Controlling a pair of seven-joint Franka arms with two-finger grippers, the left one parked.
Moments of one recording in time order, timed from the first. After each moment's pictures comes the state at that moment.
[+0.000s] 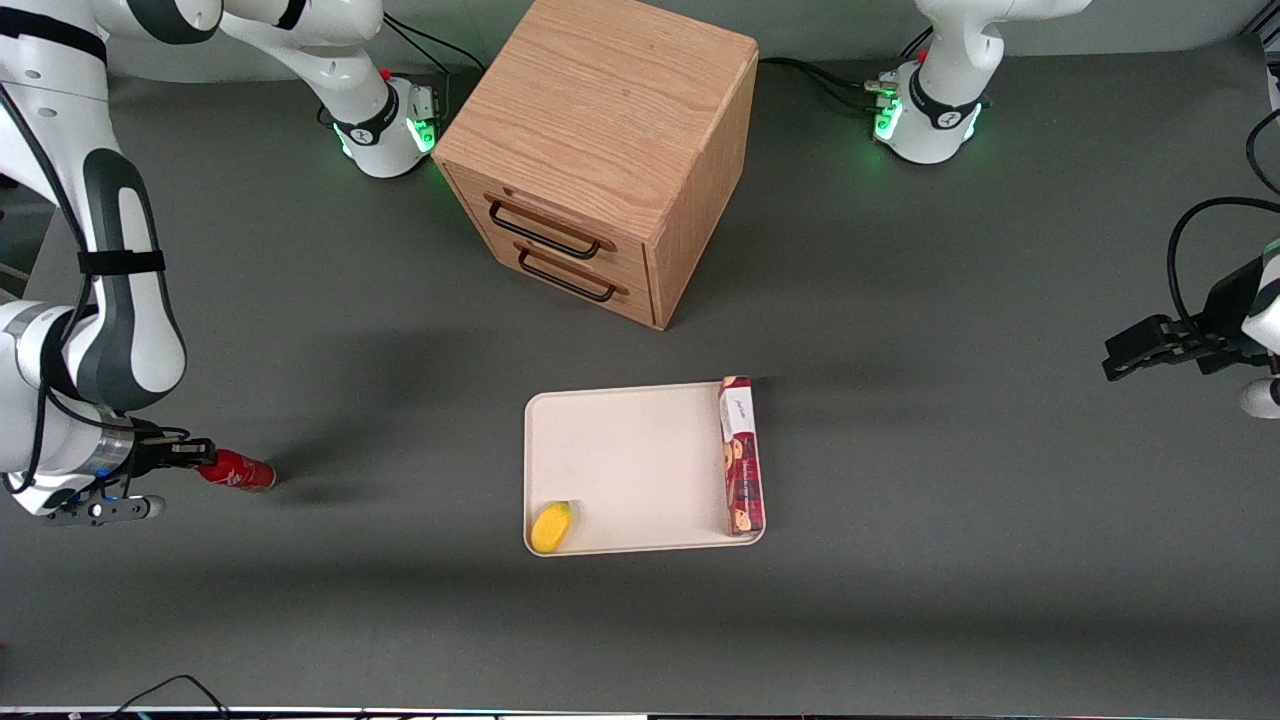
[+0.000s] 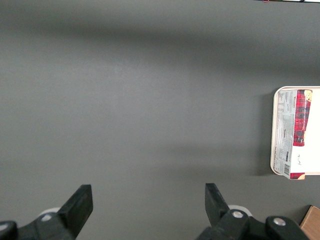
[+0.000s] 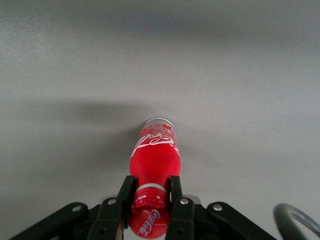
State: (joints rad) arm -0.08 0.53 -0.12 -1.60 -0.02 2.07 -0.25
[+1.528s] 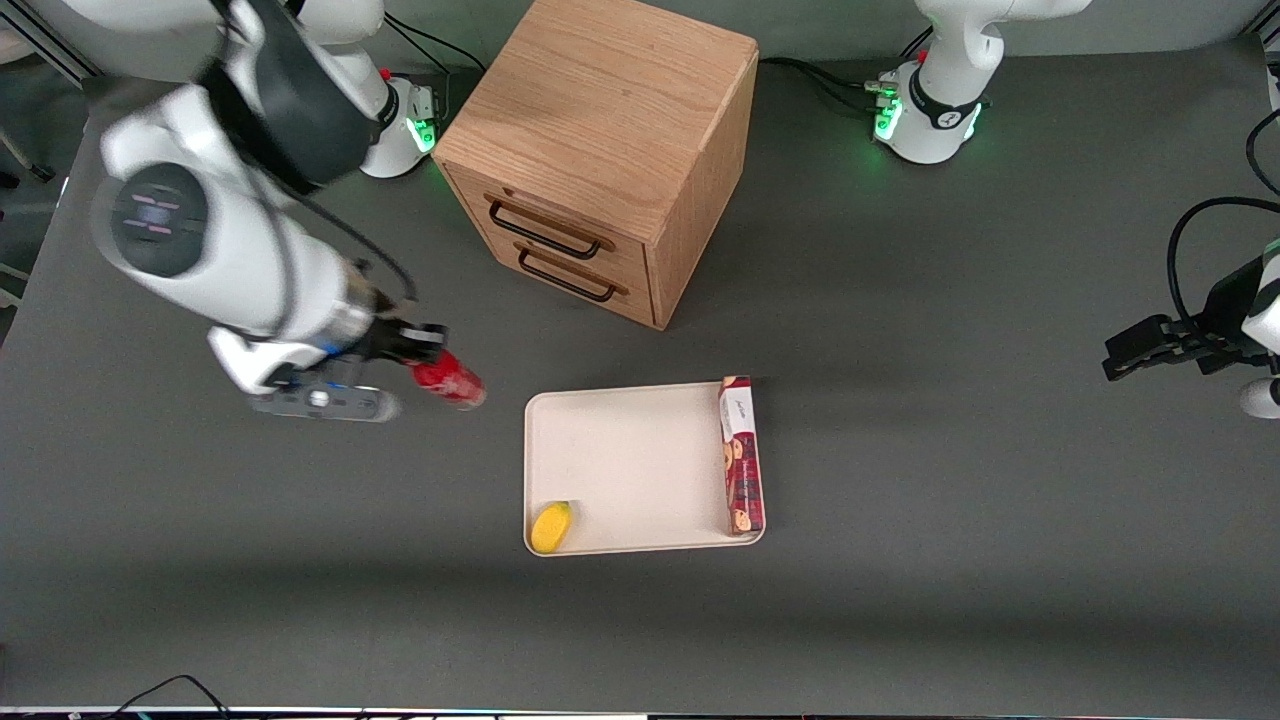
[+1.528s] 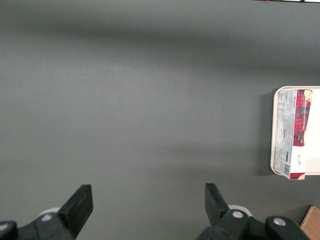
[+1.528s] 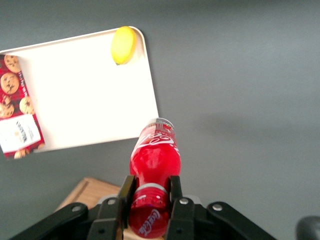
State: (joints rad) arm 0.01 0.49 0.58 -1.27 -0.19 1.61 0.71
